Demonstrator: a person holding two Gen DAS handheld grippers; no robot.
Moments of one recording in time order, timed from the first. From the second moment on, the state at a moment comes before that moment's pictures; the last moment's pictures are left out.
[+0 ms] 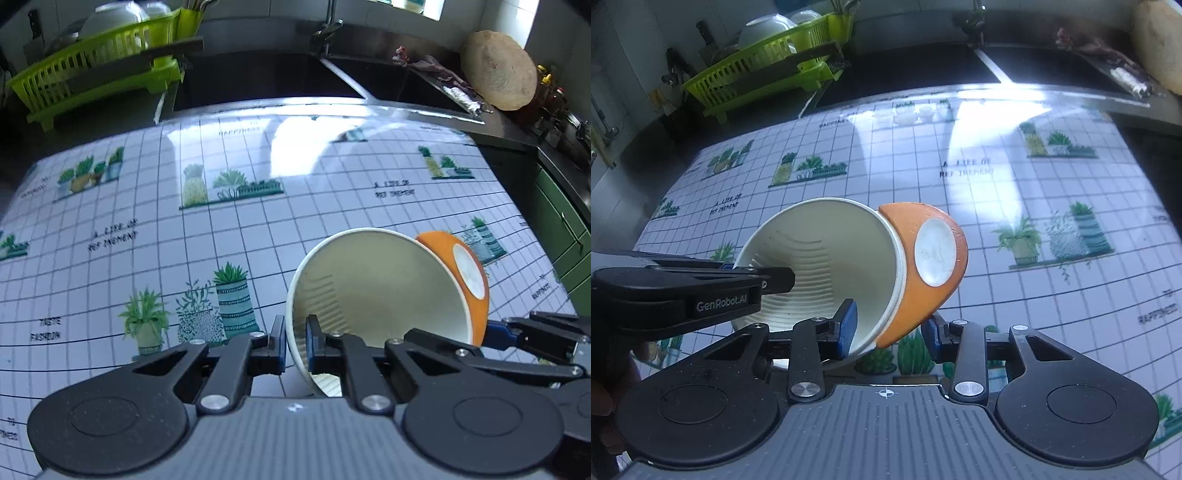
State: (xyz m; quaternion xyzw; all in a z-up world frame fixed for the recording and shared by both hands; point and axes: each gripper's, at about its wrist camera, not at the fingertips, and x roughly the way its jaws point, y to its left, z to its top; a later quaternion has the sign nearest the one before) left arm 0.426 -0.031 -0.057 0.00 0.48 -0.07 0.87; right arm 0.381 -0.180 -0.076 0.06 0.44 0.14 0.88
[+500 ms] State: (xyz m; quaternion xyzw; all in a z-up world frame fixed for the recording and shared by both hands) left arm 0.361 -0.023 0.003 0.01 0.44 -0.07 0.90; right arm 0.323 -0.172 -0.024 0.04 0.40 0.15 0.90
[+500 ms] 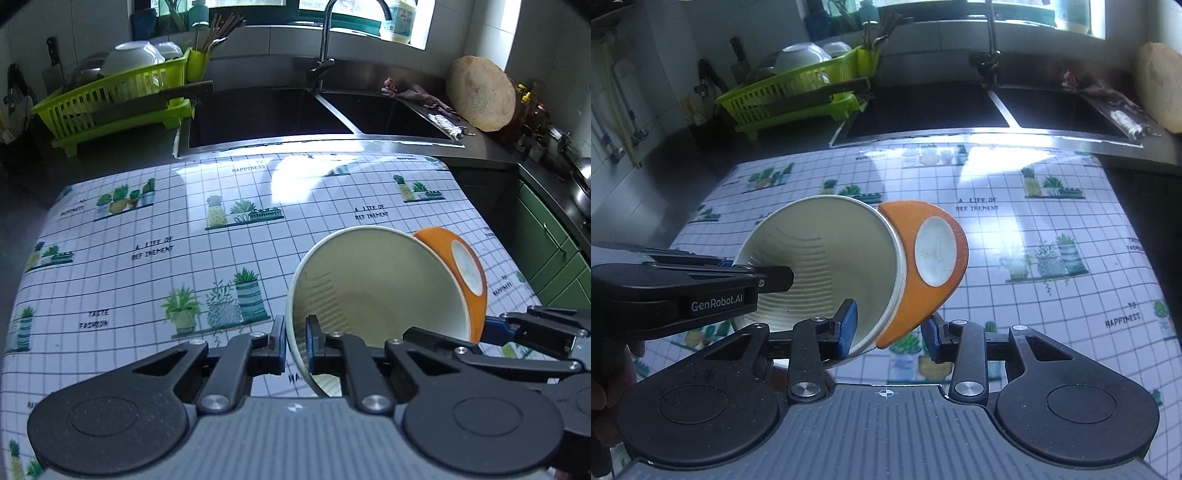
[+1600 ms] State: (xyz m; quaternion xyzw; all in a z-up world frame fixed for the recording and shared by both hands) left arm 0.280 0.003 -0.012 0.01 0.47 -0.06 0.88; right arm 0.257 -0.136 -0.047 0.00 0.43 0.17 0.89
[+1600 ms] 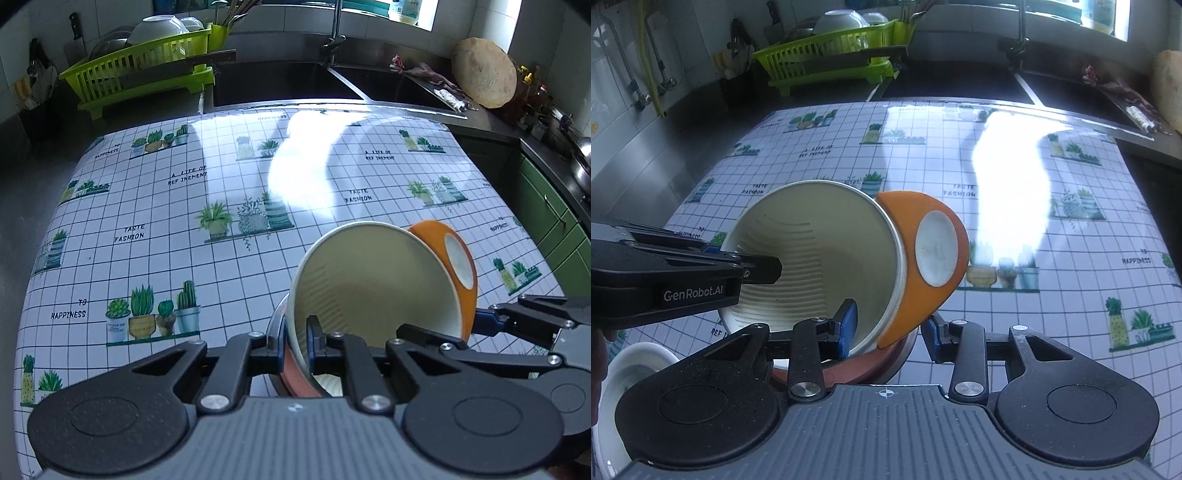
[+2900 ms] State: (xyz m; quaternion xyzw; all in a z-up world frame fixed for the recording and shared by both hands) left arm 0.278 0.024 -0.014 0.00 0.47 -0.04 0.88; right arm 0.241 -0.165 -0.055 0.05 0.42 0.18 0.89
